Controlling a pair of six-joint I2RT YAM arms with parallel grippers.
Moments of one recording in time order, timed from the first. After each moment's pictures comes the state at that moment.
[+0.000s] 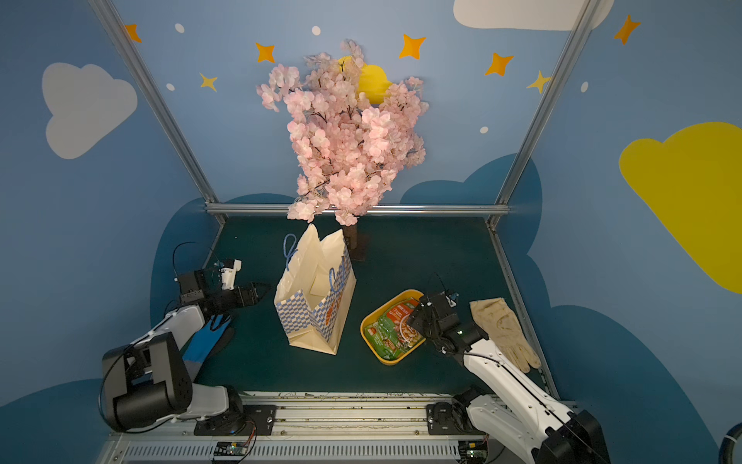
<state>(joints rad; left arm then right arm) 0.37 1.40 0.68 -0.14 0.85 0.02 0.54 0.96 0.60 -0.58 0.12 1.03</state>
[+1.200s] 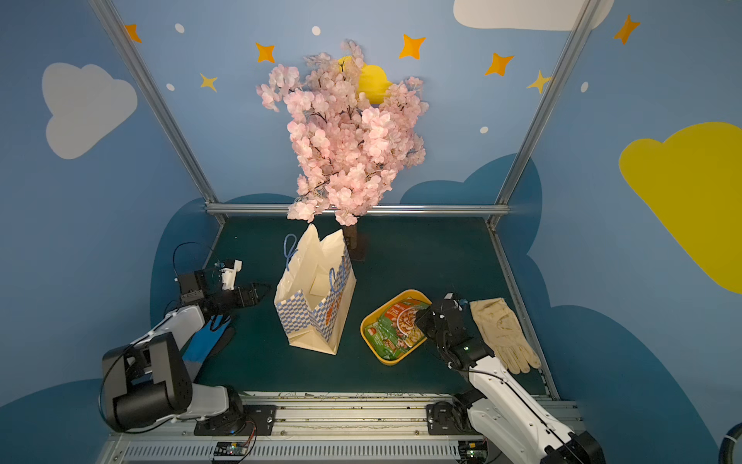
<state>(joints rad) 0.37 1.40 0.68 -0.14 0.86 0.02 0.47 0.82 0.40 -0.24 0.05 1.14</state>
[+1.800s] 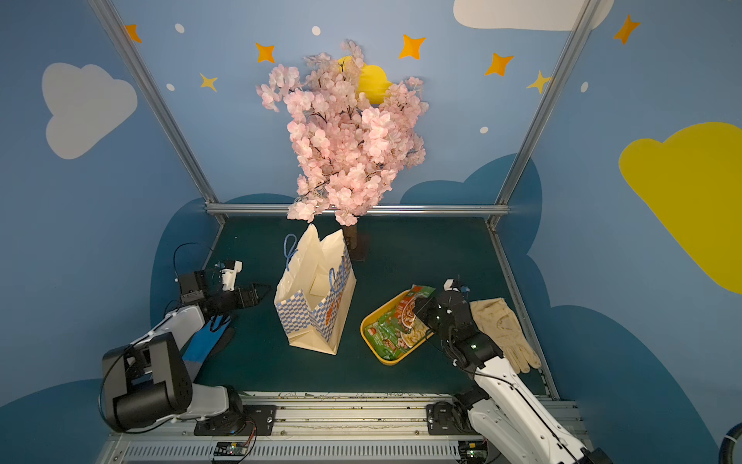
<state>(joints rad) 0.38 1.40 0.68 -0.17 0.87 0.02 0.48 0.72 0.58 -0.33 0.02 1.06</state>
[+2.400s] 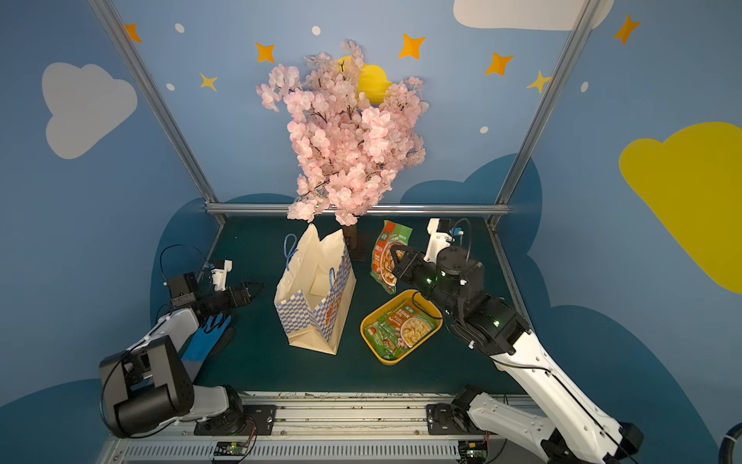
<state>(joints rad) 0.45 1.36 0.66 -0.13 0.94 0.00 0.83 1.02 1.32 -0.49 0.15 0.88</state>
